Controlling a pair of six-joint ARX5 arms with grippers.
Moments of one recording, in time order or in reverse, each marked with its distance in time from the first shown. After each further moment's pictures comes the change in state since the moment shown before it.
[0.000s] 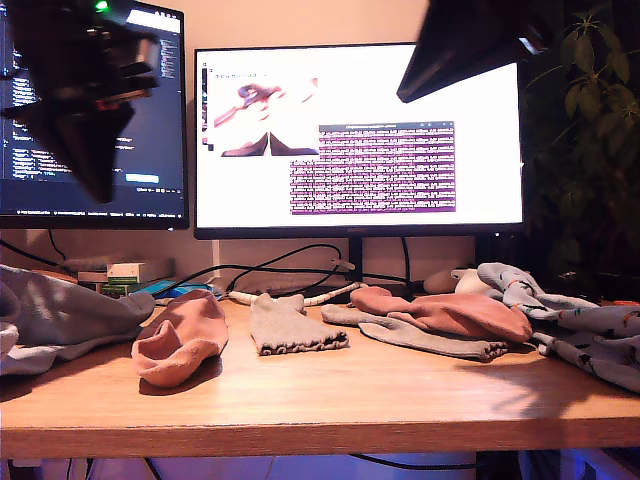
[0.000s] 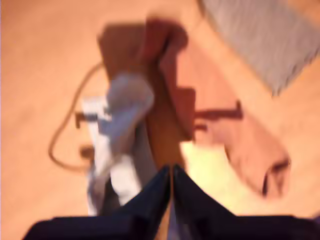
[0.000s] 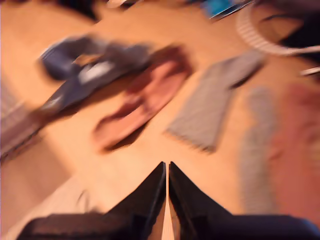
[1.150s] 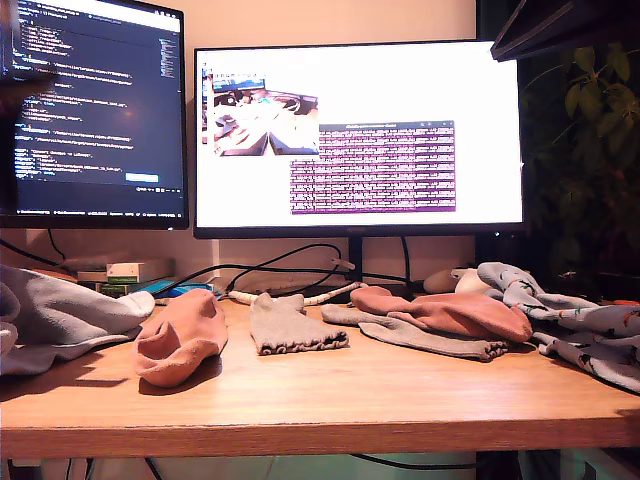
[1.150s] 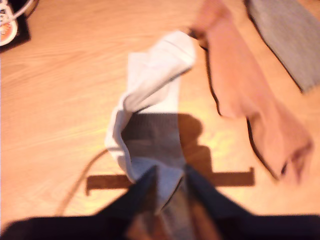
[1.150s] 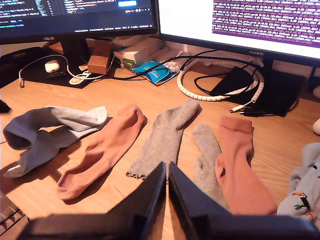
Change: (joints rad) left arm 0.056 -0.455 -0.632 0.325 -0.112 -0.311; right arm -0.089 -0.346 -0.319 0.266 0.052 0.127
